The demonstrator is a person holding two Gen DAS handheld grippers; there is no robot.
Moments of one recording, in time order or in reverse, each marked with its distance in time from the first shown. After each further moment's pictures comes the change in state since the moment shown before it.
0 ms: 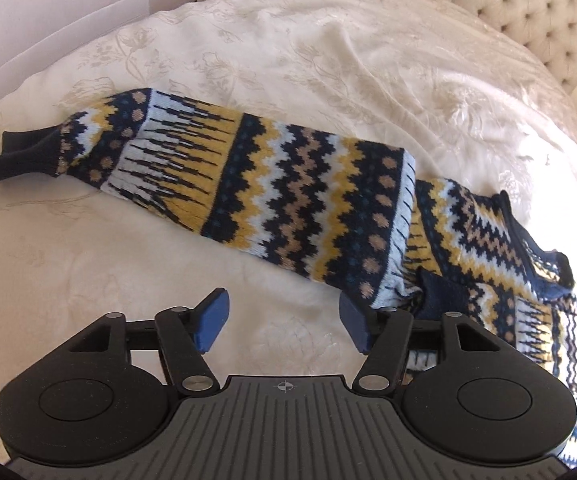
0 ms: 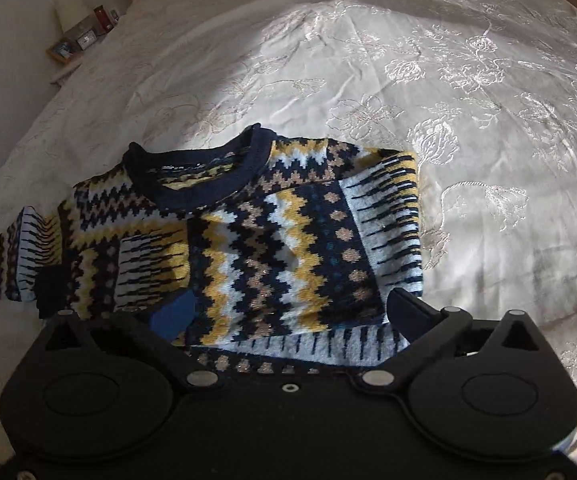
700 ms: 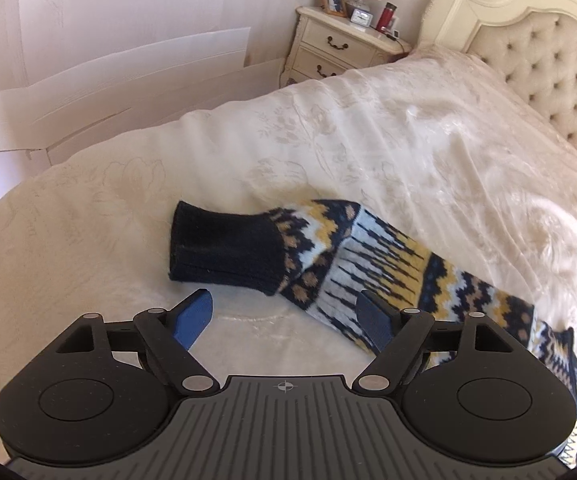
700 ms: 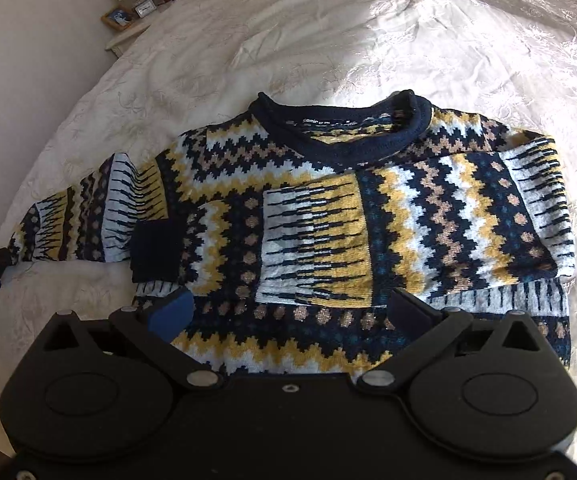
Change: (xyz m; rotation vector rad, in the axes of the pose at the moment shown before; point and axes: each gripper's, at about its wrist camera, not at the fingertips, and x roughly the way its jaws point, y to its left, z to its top) left arm -0.015 0.140 0.051 -0.231 -0.166 0.076; right arm 0.013 0.114 -0.018 -0.080 0.043 0.079
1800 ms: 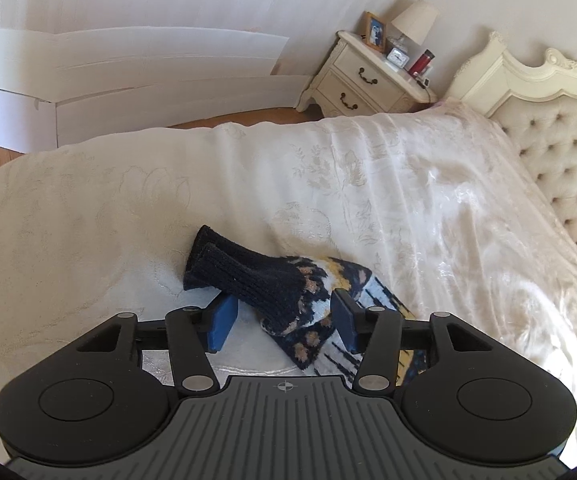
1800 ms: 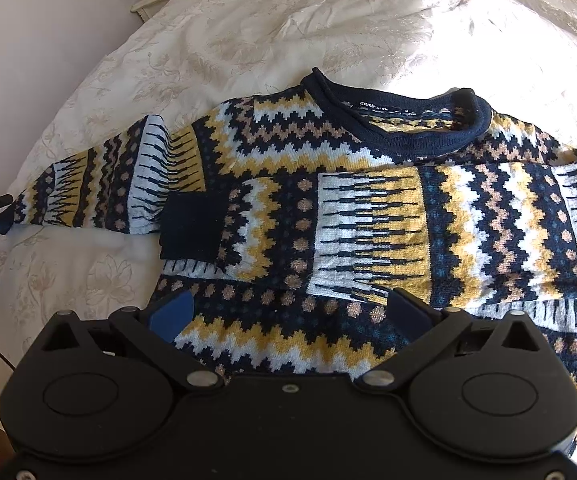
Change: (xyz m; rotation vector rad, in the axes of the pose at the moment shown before) left arm 0.010 0.029 0.020 -0.243 -0.035 -0.075; right arm 0.016 0.032 0.004 -0.093 0.076 0.014
